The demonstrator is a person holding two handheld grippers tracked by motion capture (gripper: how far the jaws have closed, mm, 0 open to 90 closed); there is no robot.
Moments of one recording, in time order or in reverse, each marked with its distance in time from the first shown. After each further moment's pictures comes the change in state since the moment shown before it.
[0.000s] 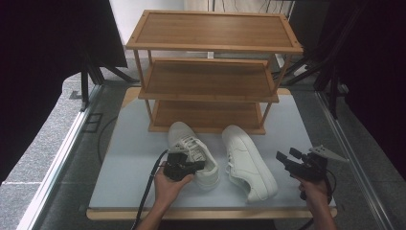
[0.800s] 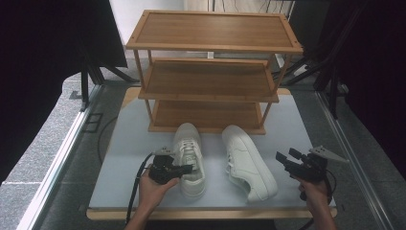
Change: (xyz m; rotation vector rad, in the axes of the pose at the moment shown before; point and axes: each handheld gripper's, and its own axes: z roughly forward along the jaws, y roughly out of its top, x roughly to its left) left arm 0.020 -0.013 -0.035 0.042 -0.012 -0.008; right arm 0.000 -0.001 0.000 -0.003 0.014 0.000
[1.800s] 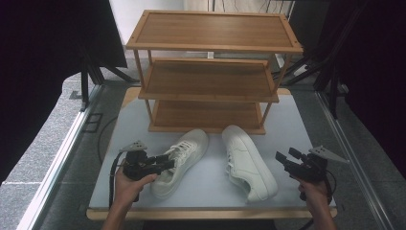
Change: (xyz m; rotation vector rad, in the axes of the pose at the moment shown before) left arm 0.025 0.001 -0.064 -0.147 -0.027 0.012; right arm 0.006 0.003 -0.004 -0.013 -0.002 -0.017
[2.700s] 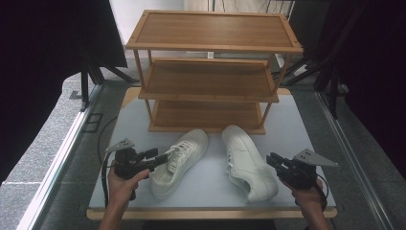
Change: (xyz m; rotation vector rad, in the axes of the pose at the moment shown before) left arm 0.009 -0.001 -0.019 -0.117 0.062 -0.073; right arm 0.059 0.010 -0.011 0.058 0.097 -0.217
